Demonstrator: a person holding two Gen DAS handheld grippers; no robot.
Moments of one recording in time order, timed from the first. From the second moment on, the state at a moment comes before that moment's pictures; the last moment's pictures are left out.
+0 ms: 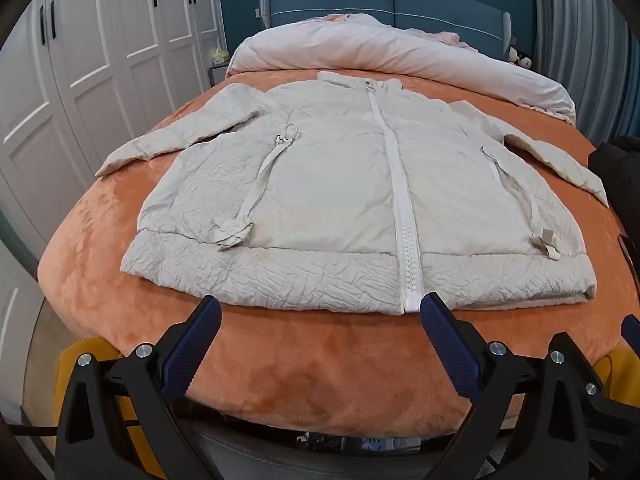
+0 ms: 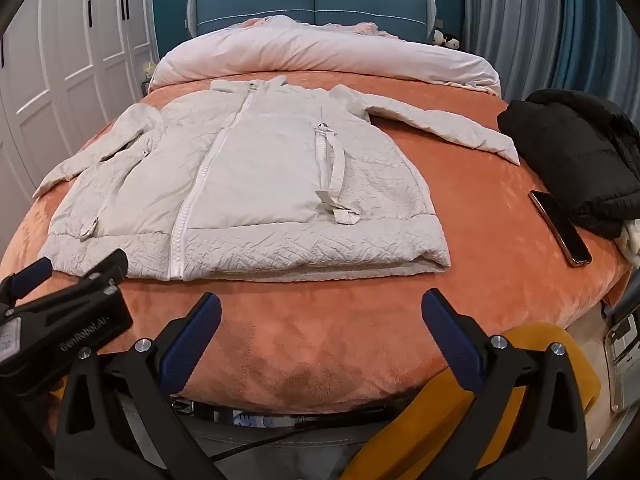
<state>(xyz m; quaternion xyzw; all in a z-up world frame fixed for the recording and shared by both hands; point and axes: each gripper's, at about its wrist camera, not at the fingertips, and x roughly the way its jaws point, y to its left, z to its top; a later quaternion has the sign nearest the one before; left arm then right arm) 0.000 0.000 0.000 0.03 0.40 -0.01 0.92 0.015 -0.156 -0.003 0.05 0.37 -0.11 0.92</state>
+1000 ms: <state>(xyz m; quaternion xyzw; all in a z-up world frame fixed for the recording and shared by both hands) -0.003 0.001 -0.010 0.04 0.41 -0.01 0.91 0.014 -0.153 -0.009 0.05 0.37 -0.11 0.92</state>
